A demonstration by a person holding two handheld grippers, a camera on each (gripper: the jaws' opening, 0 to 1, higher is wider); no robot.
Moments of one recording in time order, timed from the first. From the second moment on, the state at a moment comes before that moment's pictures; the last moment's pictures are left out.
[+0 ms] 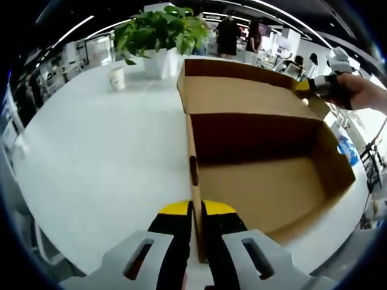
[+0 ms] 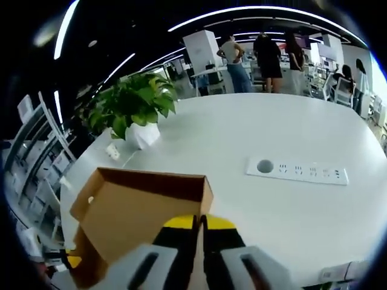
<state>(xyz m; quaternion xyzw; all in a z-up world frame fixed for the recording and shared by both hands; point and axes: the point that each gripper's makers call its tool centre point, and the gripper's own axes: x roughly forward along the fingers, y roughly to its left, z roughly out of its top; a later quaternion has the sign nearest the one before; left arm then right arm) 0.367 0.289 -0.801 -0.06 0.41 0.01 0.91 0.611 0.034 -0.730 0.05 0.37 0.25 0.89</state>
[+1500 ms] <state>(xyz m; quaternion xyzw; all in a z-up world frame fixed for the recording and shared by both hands) 0.367 0.285 -0.809 -0.07 0.42 0.03 0.90 0.543 0.017 -0.658 0.01 0.30 0.30 0.90</state>
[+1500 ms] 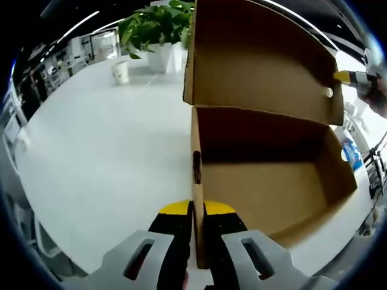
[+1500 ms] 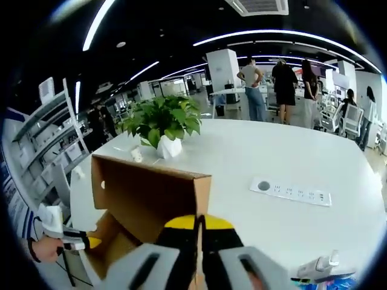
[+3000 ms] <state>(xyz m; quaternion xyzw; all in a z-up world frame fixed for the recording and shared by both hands) 0.359 0.280 -0.801 -0.08 0.42 0.03 0.91 0.470 0.004 -0.655 -0.06 0.27 0.30 0.91</state>
